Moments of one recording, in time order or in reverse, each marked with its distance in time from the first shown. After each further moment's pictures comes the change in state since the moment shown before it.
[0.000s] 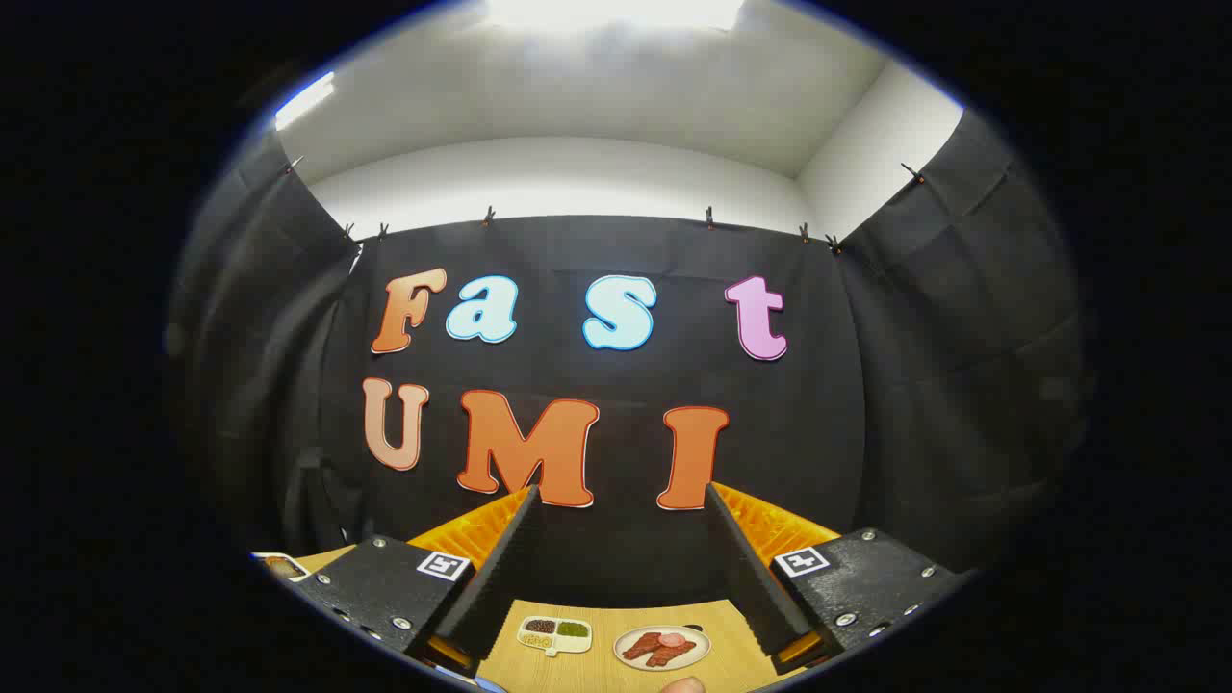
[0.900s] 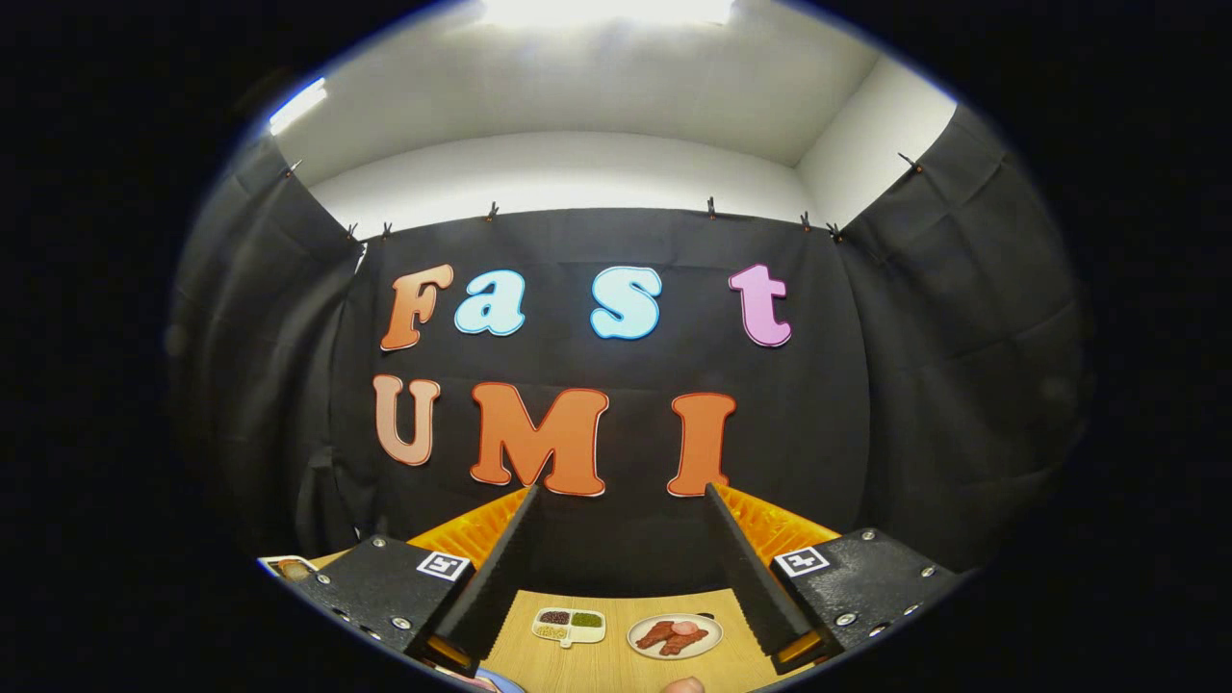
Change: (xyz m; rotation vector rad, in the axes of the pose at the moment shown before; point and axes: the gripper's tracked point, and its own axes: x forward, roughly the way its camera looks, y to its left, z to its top) arm -0.016 0.009 -0.007 0.009 0.023 0.013
